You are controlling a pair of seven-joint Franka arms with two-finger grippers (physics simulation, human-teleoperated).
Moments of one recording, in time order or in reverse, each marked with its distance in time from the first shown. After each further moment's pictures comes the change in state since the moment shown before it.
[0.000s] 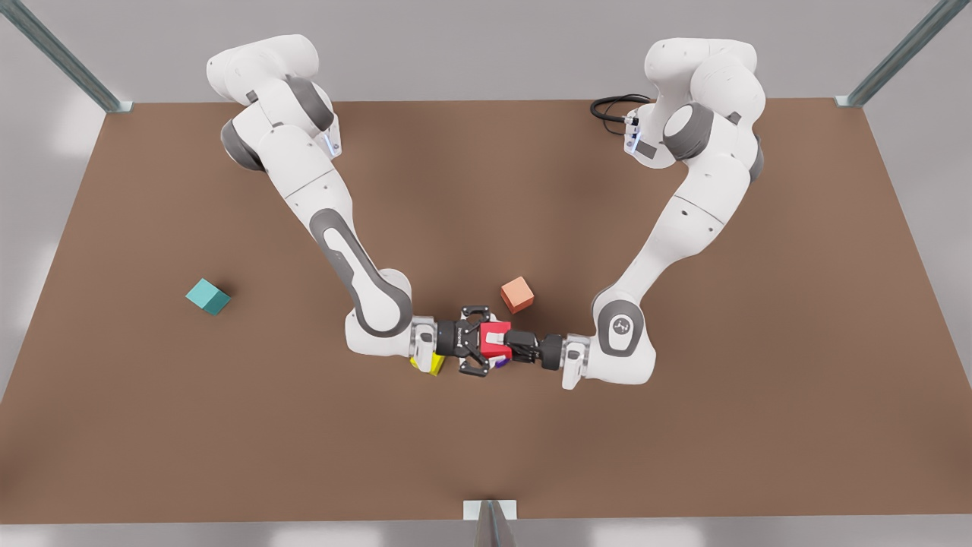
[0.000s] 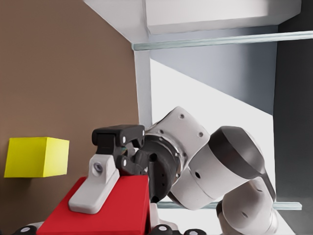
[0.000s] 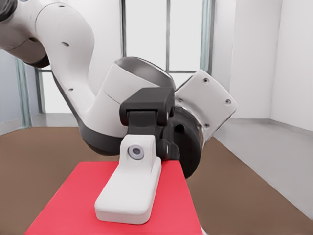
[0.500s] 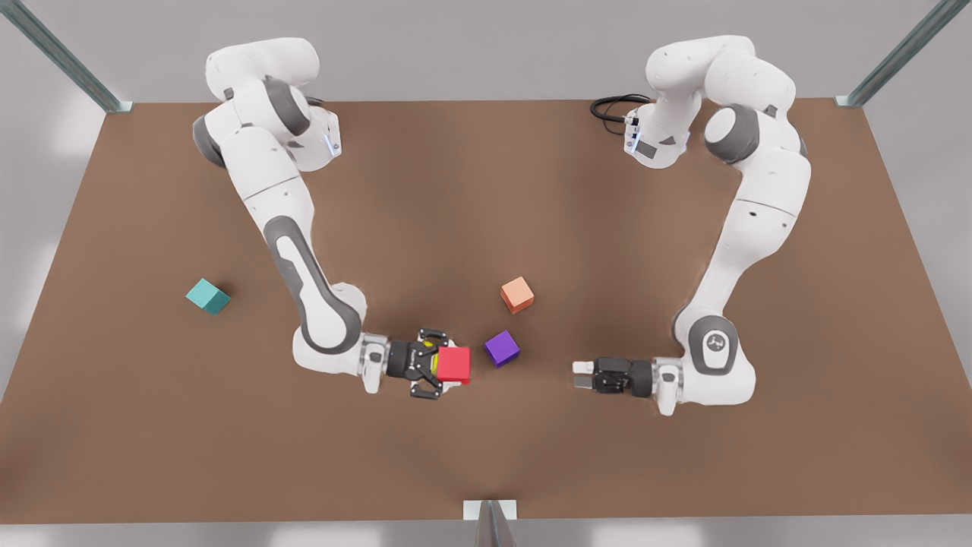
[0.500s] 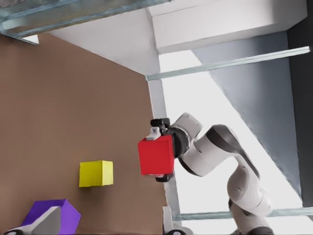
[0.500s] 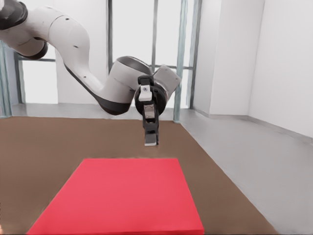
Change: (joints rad) left arm 0.297 -0.106 0.002 0.020 0.274 -0.151 0.012; right arm -0.194 -0.067 -0.008 -0.059 -0.123 -0.060 -0.001
